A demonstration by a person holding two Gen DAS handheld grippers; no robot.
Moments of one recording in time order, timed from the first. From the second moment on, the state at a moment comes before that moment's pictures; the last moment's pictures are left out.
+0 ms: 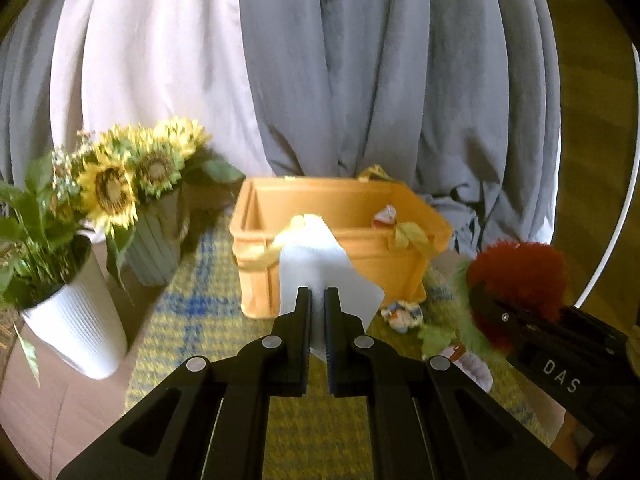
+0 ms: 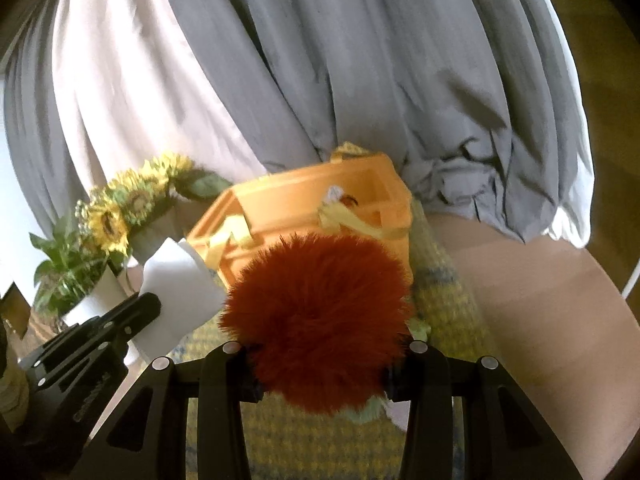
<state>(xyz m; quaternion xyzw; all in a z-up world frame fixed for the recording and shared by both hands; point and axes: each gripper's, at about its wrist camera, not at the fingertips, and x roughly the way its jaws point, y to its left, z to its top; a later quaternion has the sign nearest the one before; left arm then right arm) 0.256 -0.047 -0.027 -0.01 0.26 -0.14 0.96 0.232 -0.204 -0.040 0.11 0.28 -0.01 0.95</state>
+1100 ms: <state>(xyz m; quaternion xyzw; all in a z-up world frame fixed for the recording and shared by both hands) 0.347 -0.044 0.006 0.01 0.19 -0.14 0.97 0.330 -0.191 0.003 0.10 0.22 0.00 0.97</state>
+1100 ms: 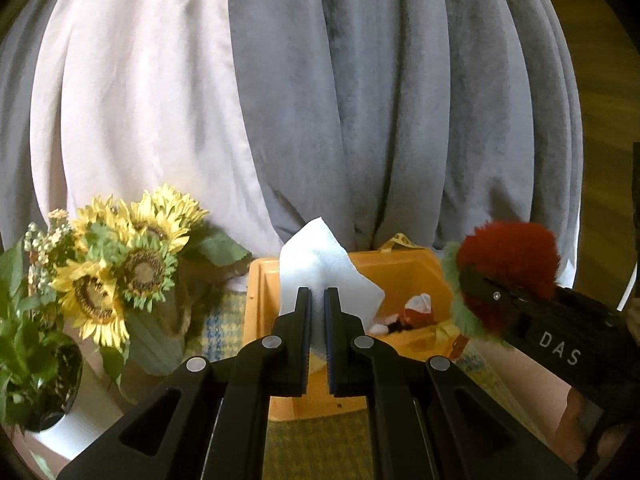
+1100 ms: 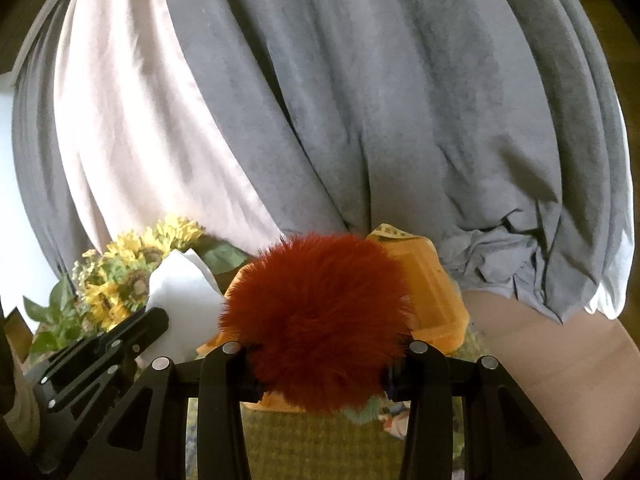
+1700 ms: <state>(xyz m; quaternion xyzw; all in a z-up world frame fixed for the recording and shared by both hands) 0.418 -0.061 -0.021 0.03 0.22 -0.14 0.96 0.417 -0.201 -0.012 0.11 0.24 0.00 0.97</state>
